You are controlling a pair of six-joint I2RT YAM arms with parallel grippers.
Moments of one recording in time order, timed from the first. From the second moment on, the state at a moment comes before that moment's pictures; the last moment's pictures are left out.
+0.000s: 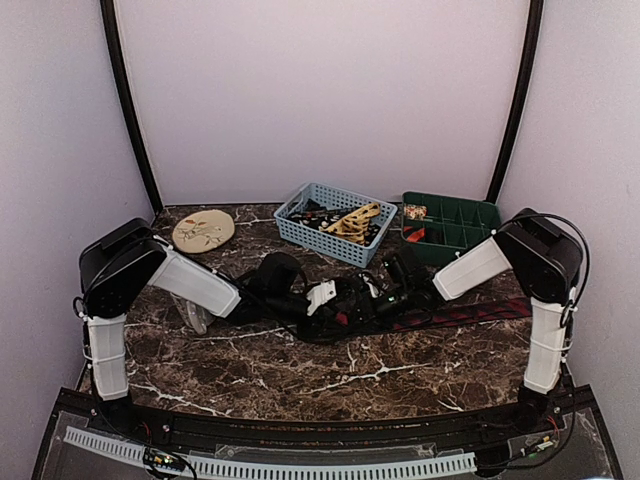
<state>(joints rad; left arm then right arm) -0.86 1.99 1.01 0.37 0.51 0.35 0.69 1.98 0.94 0.17 -0.79 0.64</state>
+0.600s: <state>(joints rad) -0.85 2.04 0.99 0.40 0.51 0.38 0.64 1.91 0.87 0.19 -0.80 0.64</state>
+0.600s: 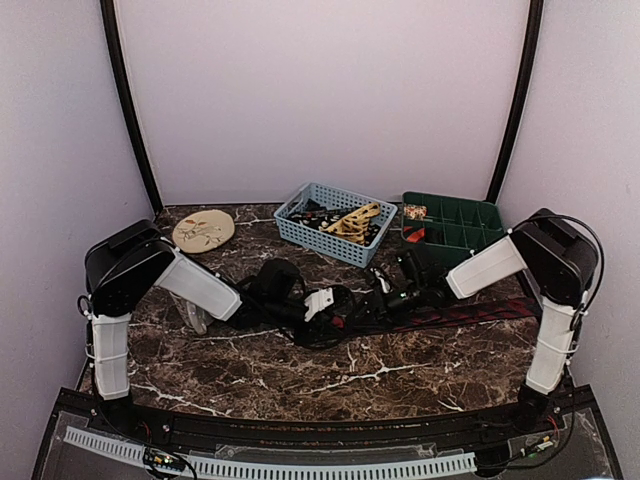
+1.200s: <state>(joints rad) -0.85 2.05 1.01 0.36 0.52 0.40 0.67 1.93 0.93 0.16 -0.81 0.65</state>
